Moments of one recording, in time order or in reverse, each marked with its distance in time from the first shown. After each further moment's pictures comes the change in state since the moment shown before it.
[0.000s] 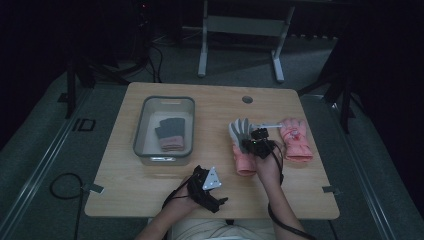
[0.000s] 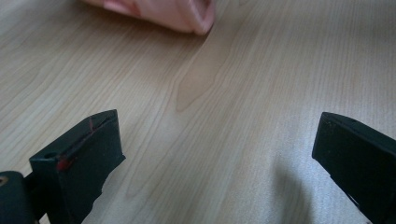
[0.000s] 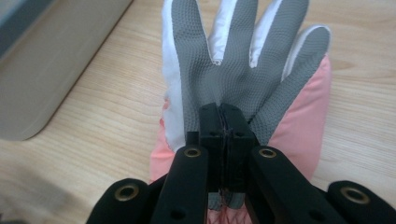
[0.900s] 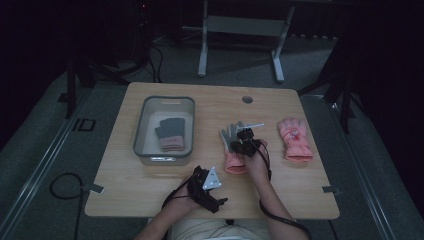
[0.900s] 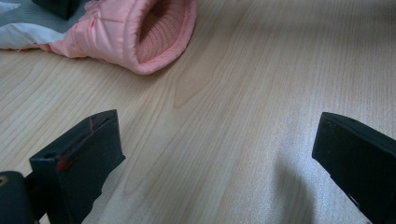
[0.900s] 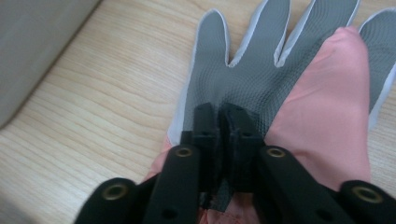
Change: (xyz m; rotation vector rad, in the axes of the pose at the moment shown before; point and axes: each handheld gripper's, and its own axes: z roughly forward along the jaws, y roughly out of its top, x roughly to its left) left arm 0.001 -0.001 0.001 0.009 -0.015 -0.001; right arm 0.010 0.001 0.048 0.081 0.032 -0.054
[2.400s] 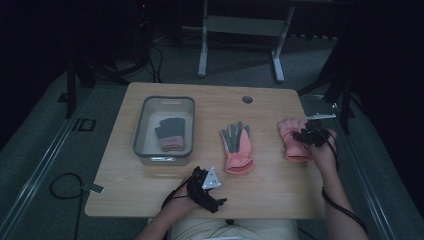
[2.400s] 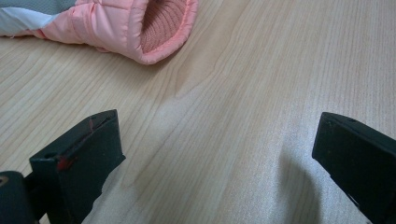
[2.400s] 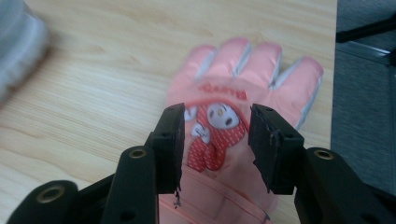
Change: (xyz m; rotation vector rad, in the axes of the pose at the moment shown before) left arm 0.001 -0.004 0.003 0.011 -0.008 -0.017; right arm -0.197 -0.016 -0.091 -0.070 -0.229 -0.033
